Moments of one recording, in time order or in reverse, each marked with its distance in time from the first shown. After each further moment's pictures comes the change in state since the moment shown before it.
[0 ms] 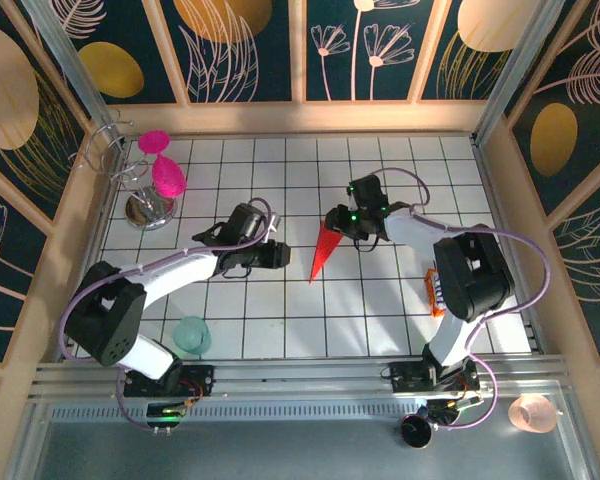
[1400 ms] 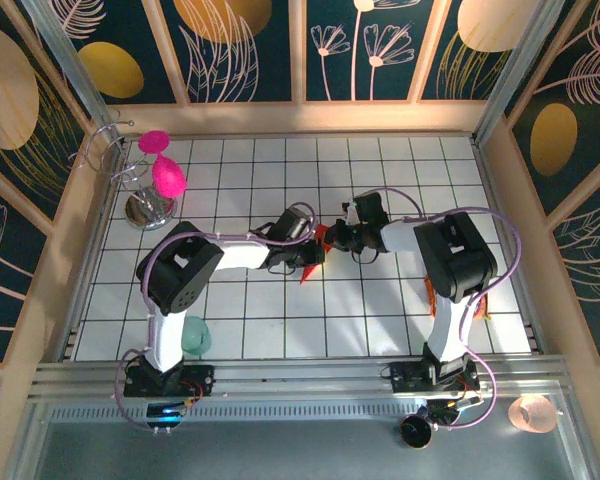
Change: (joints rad) left arm -0.133 0.481 0.214 0.292 0.067 -0.254; right arm -0.068 0.182 -0.146 0.350 -0.309 0.010
